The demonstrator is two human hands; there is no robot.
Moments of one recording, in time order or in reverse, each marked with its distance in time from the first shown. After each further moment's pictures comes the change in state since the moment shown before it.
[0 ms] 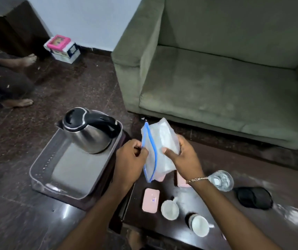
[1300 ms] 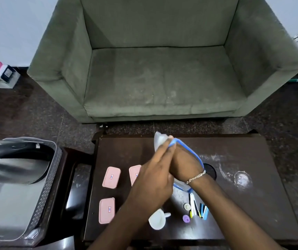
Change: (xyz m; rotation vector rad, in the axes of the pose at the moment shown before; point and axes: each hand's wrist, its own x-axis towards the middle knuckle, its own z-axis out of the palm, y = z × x) left_hand -0.100 0.157 0.173 0.203 -0.630 0.475; right_hand -0.043 0.022 -0.202 -0.878 -0.132 0.021
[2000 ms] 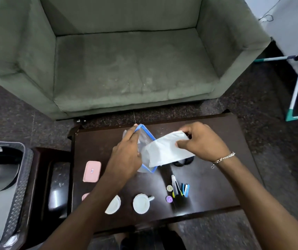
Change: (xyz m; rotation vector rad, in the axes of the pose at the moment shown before) left_hand 0.038 -0.029 0.015 0.258 -0.103 -0.235; right_hand -0.055 0.084 -0.057 0.242 0.116 0.202
